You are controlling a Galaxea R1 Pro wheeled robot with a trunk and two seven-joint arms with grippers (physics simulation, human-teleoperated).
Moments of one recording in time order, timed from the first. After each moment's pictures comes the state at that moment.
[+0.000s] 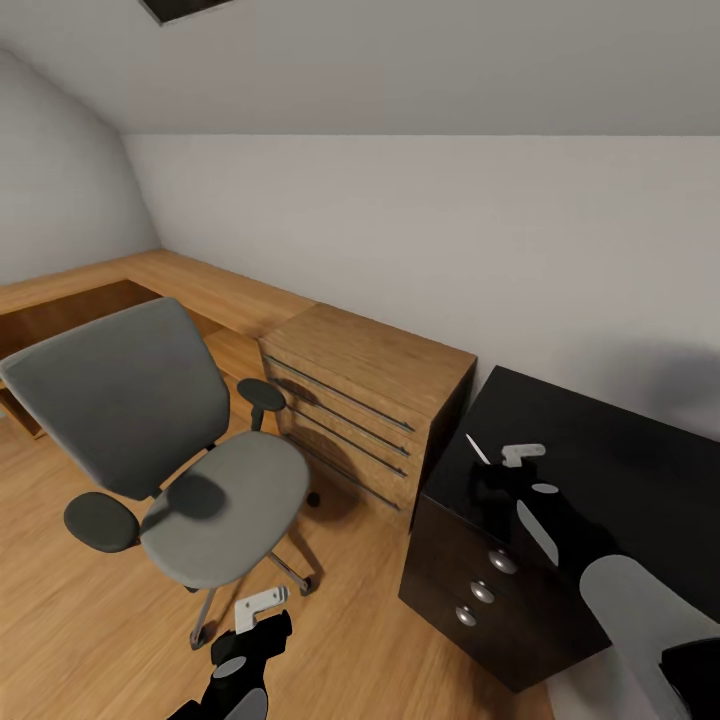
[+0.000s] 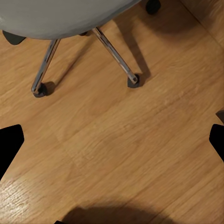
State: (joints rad) left arm -0.29 0.17 -0.77 -1.18 0.92 0.11 0.86; right arm -0.85 -0.20 0.28 -0.54 -0.25 0.12 -0.03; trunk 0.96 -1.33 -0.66
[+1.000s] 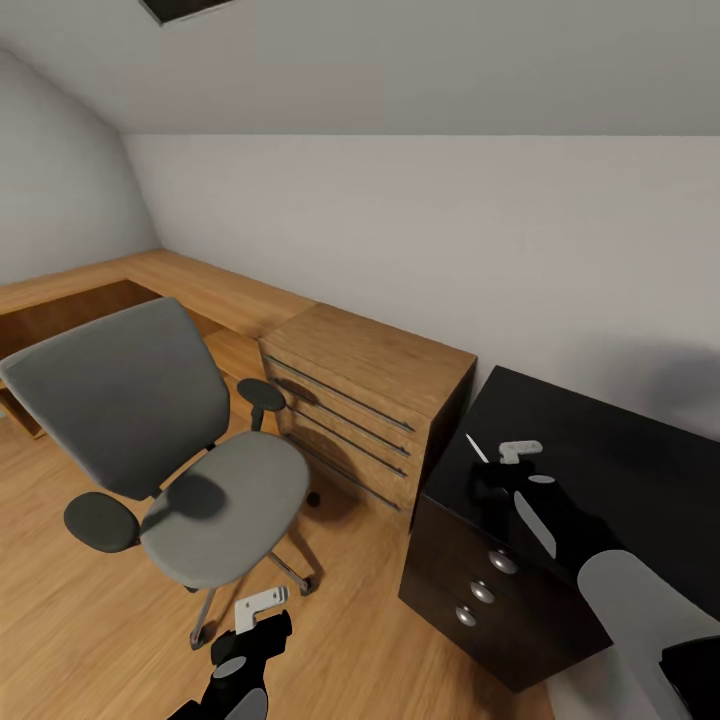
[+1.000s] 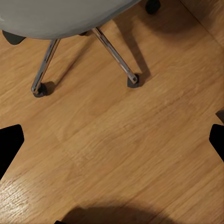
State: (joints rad) left arm -0.29 0.17 -0.77 -1.18 0.92 0.11 0.86; right arm -0.85 -0.20 0.28 -0.59 -0.25 0.25 -0.04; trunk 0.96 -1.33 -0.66
